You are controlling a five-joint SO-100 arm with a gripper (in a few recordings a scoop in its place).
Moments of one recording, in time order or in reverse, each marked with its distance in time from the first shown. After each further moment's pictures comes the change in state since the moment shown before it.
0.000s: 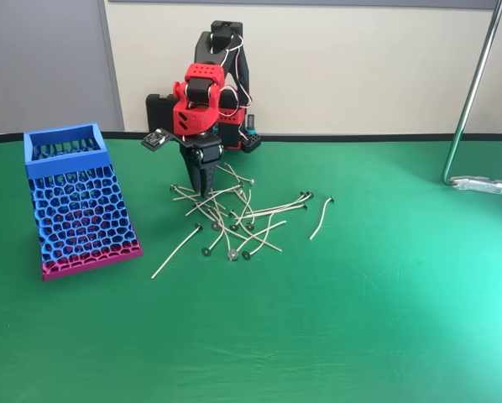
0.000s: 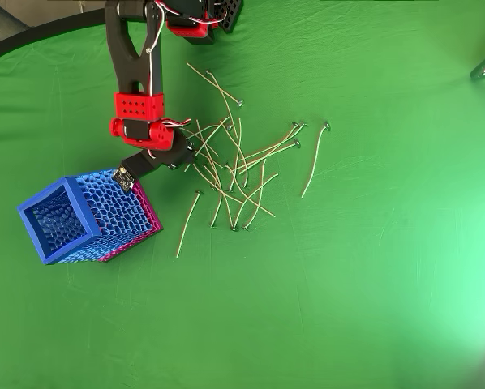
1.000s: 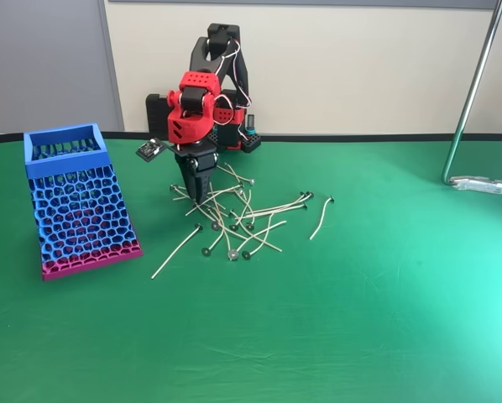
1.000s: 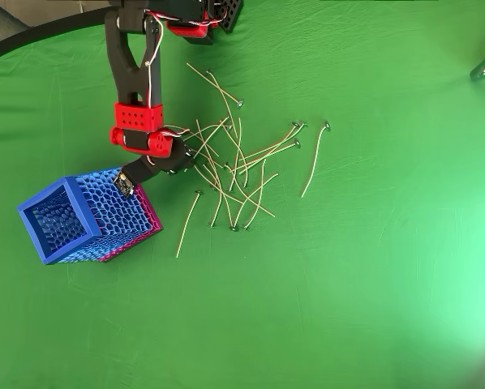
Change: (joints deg) arm 1.7 -6.4 -5.4 0.0 -1.3
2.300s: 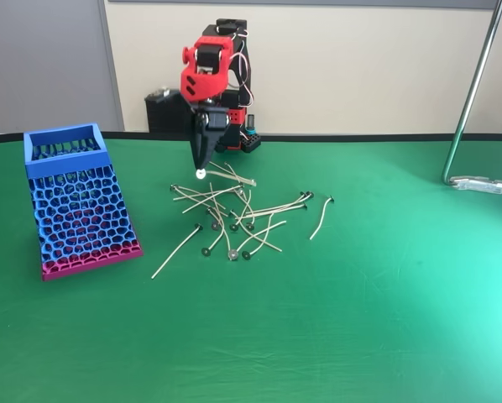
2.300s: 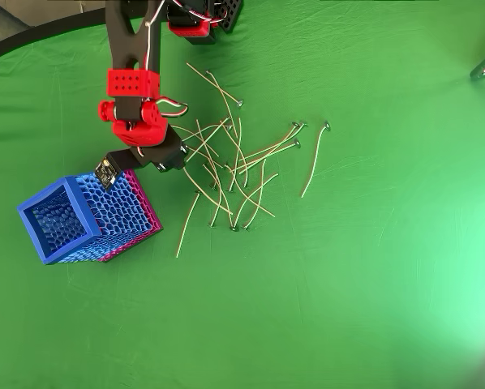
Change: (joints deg) arm -5.0 22.2 0.4 1.8 9.9
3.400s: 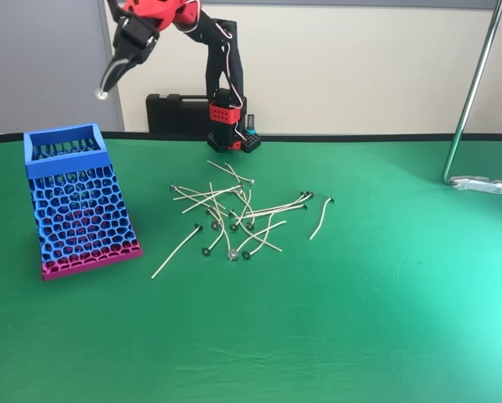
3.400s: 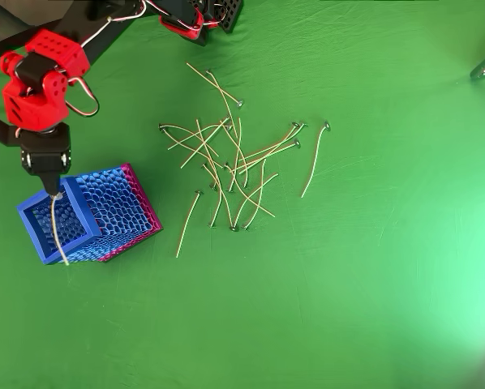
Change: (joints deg) arm 21.3 -13.1 -45.7 0.0 0.7
